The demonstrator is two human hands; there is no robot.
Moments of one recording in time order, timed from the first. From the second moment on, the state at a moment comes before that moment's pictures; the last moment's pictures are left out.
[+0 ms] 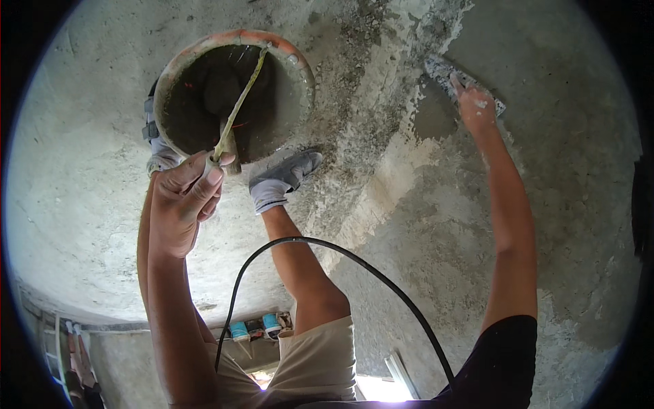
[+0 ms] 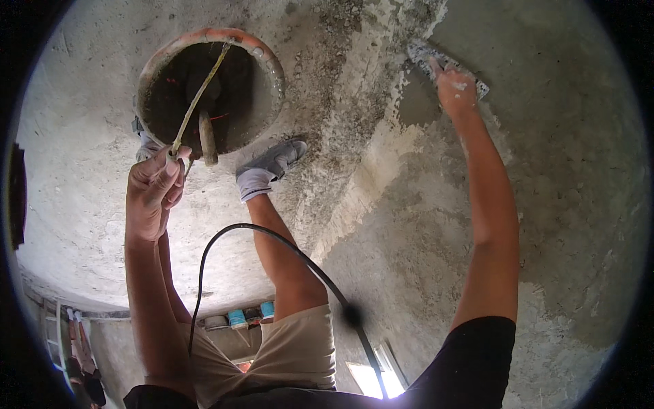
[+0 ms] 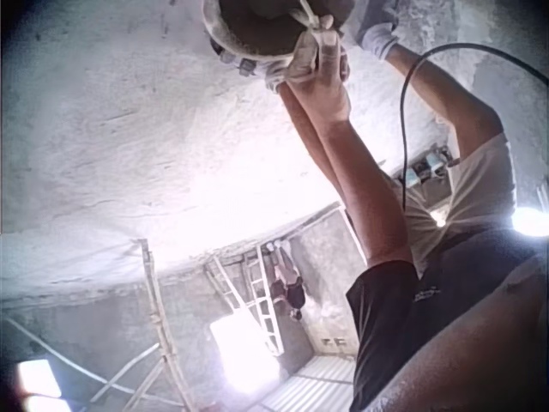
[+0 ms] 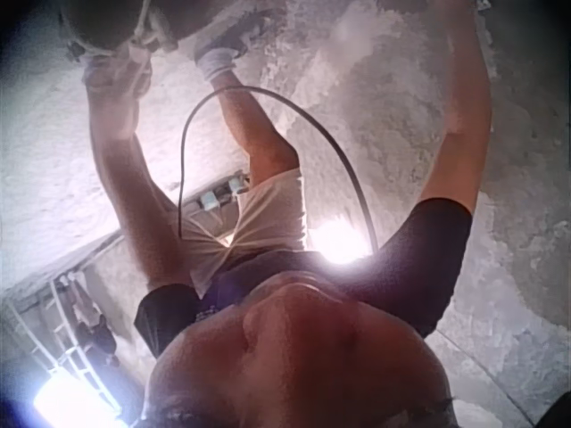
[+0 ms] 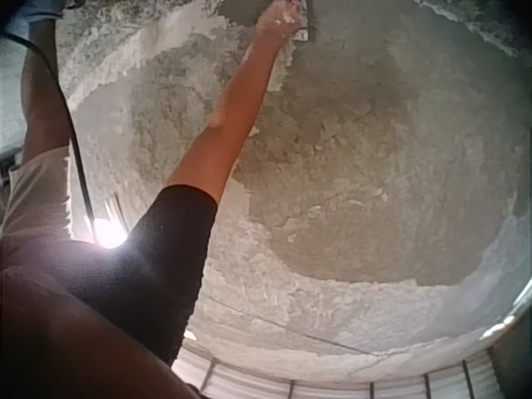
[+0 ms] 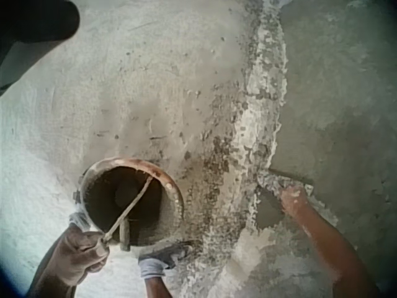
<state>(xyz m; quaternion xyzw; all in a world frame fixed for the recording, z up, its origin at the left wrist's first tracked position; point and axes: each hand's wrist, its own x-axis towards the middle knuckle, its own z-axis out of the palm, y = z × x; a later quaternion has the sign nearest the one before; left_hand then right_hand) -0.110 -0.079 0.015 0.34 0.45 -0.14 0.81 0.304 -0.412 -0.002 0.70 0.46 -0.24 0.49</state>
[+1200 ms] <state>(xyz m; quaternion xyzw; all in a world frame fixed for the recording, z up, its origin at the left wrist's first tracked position) -0.108 -0.076 0.015 0.32 0.46 -0.14 0.82 0.198 -0.488 0.025 0.82 0.04 -0.50 0.27</state>
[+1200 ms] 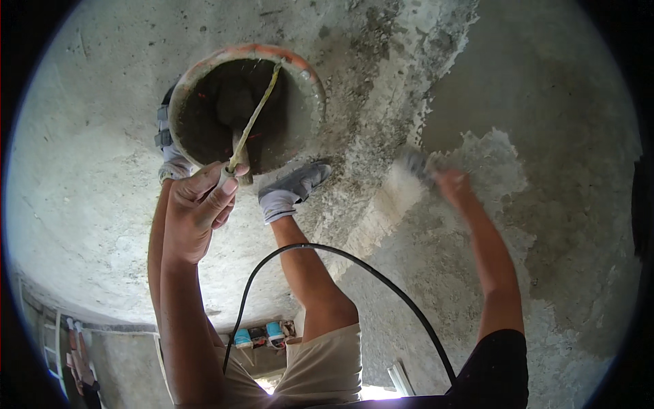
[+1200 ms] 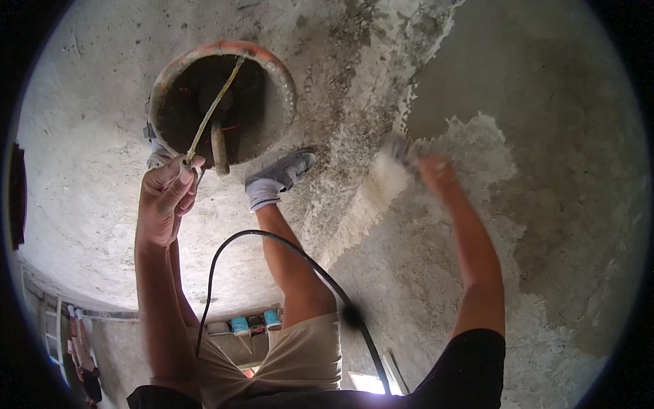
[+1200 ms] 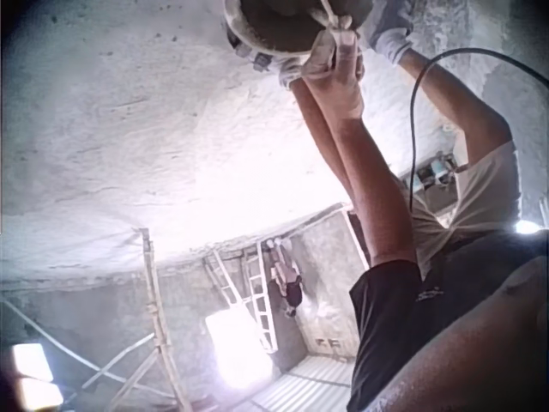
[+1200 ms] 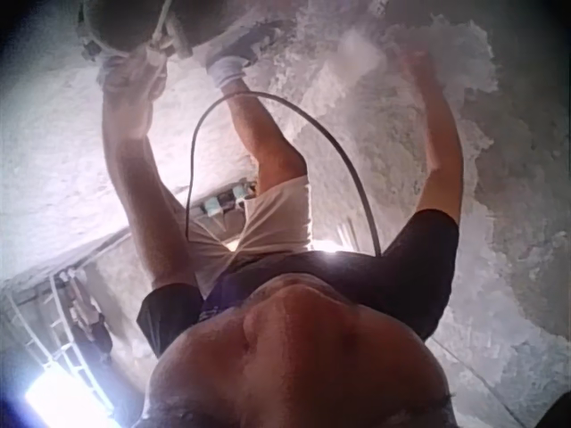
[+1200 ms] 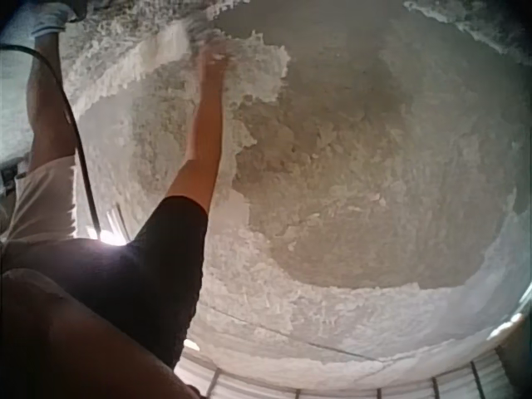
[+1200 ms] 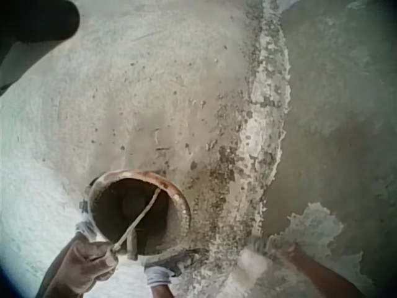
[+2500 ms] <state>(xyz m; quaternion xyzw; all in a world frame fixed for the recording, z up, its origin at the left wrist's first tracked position) -0.108 -0.083 0.016 0.33 0.46 -0.13 0.81 0.216 -0.501 0.035 0.79 0.17 -0.43 0.41</state>
